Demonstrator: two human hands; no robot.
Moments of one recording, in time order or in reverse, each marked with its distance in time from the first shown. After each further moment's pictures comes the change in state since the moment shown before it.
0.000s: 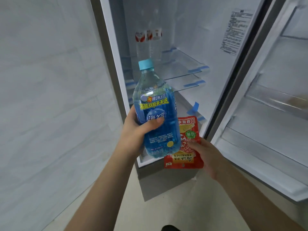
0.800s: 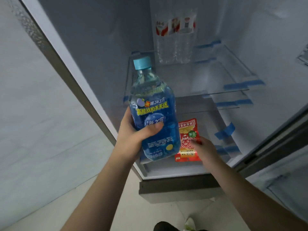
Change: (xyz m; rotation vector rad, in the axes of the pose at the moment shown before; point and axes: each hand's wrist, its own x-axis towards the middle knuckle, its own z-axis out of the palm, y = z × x) left_hand 0.147 -0.028 0.008 0.062 0.361 0.056; right_hand 0.281 -0.005 -0.020 -0.538 -0.114 0.011
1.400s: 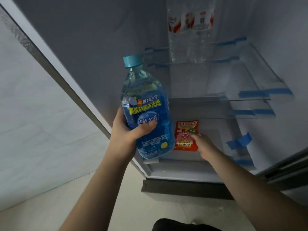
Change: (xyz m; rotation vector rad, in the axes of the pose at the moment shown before) left_hand 0.012 0.001 0.009 0.045 0.164 0.101; right_hand 0.099 0.002 0.016 0.222 -0.208 0.150
